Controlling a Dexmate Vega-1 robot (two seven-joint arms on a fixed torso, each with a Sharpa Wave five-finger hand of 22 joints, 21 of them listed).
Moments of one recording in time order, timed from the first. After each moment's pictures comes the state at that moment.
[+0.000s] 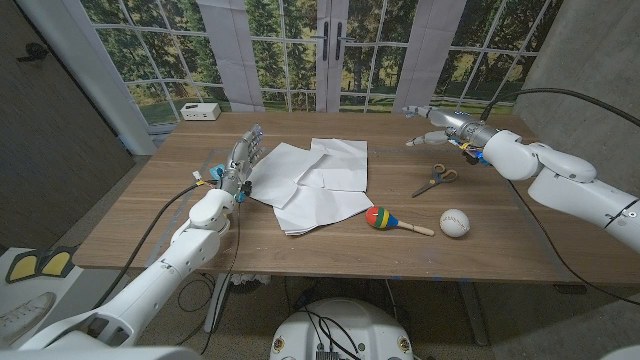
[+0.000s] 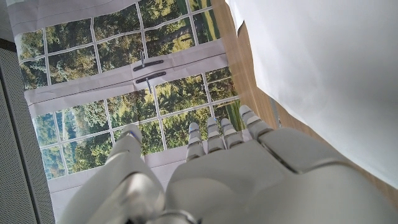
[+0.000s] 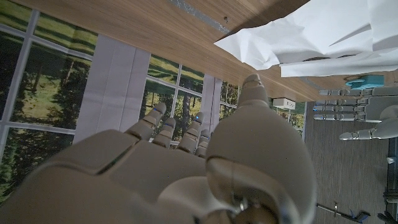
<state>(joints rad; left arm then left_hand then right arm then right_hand) 0.91 0.53 0.35 -1.34 -0.60 -0.35 0.05 0.22 0.00 0.42 -0.12 0.17 0.13 -0.09 0.19 0.18 0.10 -0.01 0.22 0.20 0.03 -0.01 0.18 0.17 0.10 0.05 0.19 0.17 -0.82 -1.08 -0.43 -1.86 -0.31 -0.04 0.04 0.98 0.17 -0.05 -0.16 0.24 0.00 -0.19 0.20 0.18 0.22 -0.21 0.21 0.23 -0.04 -0.03 0.22 0.19 0.13 -0.03 0.19 0.17</state>
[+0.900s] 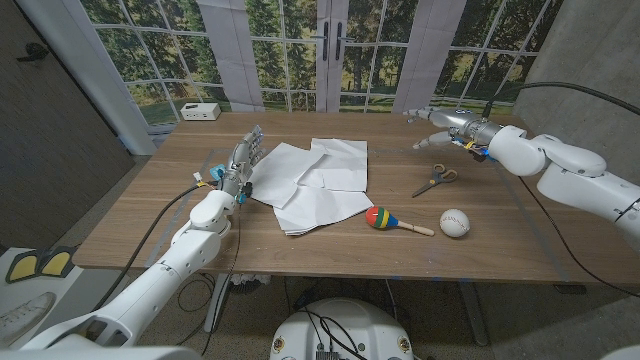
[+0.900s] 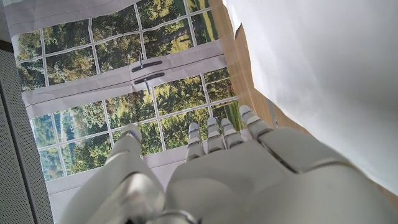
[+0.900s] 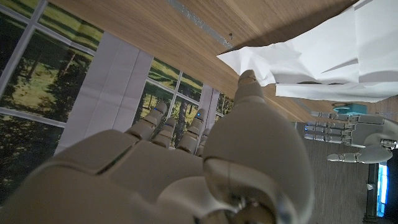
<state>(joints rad) 0.92 0.53 0.35 -1.37 -0.60 -0.33 0.06 0.22 0.00 0.41 -0.13 0.17 0.13 -0.08 0.19 0.18 0.10 -0.01 0.22 0.20 0.03 -0.01 0.18 0.17 0.10 0.05 0.19 0.17 -0.79 -1.11 -0.44 -1.85 -0.39 0.02 0.12 1.01 0.16 -0.02 -0.14 0.21 0.01 -0.20 0.20 0.18 0.27 -0.22 0.23 0.24 -0.04 -0.03 0.22 0.20 0.14 -0.04 0.19 0.17</state>
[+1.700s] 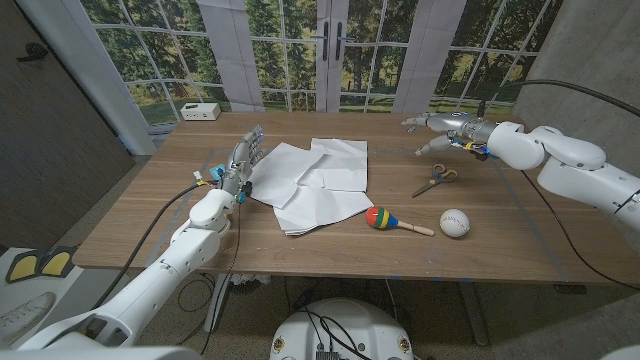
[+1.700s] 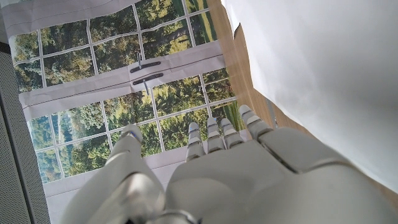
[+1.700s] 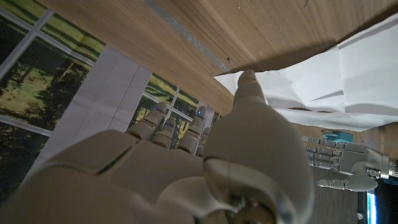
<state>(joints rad) 0.91 0.54 0.35 -1.36 -0.60 -0.32 0.06 0.22 0.00 0.41 -0.13 0.17 0.13 -0.08 0.19 0.18 0.10 -0.01 0.22 0.20 0.03 -0.01 0.18 0.17 0.10 0.05 0.19 0.17 -0.74 -1.12 -0.47 -1.85 -0.45 0.01 0.24 1.01 0.16 -0.01 -0.13 0.20 0.03 -0.19 0.20 0.18 0.32 -0.22 0.24 0.25 -0.03 -0.04 0.22 0.20 0.14 -0.04 0.19 0.17</state>
